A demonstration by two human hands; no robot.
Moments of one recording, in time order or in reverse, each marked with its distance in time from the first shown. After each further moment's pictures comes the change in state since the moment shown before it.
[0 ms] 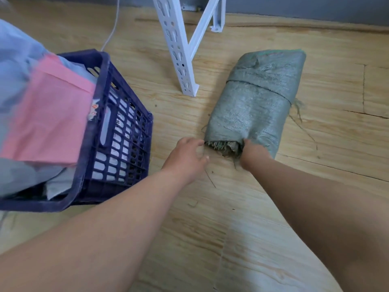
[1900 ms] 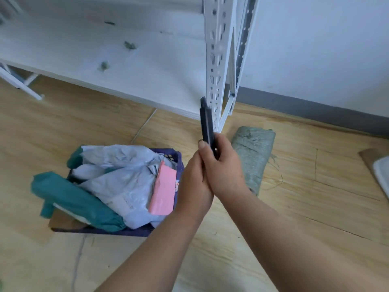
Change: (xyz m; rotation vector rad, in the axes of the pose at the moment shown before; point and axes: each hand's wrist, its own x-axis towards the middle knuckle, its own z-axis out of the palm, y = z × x) left_hand -0.201 0.145 -0.336 -0.592 0.339 0.145; right_hand -0.347 -0.230 -0.322 1.080 0.333 -0.490
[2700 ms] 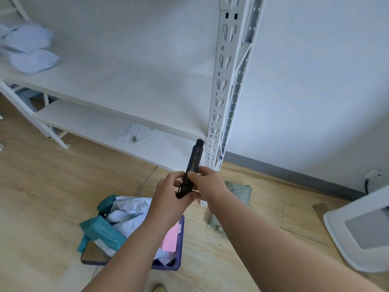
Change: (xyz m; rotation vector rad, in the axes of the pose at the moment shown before) left_hand -0.049 0.206 -0.190 0.047 -0.021 -0.031; right_hand -0.038 -0.290 -0.031 0.120 -0.201 0.346
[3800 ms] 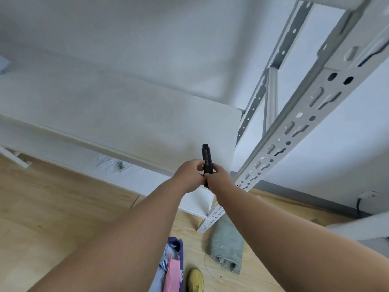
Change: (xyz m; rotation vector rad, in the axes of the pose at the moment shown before) left_hand 0.300 0.051 -0.043 0.035 -0.453 0.009; right_hand 0.227 -0.107 0.041 -0.161 0.287 0.152
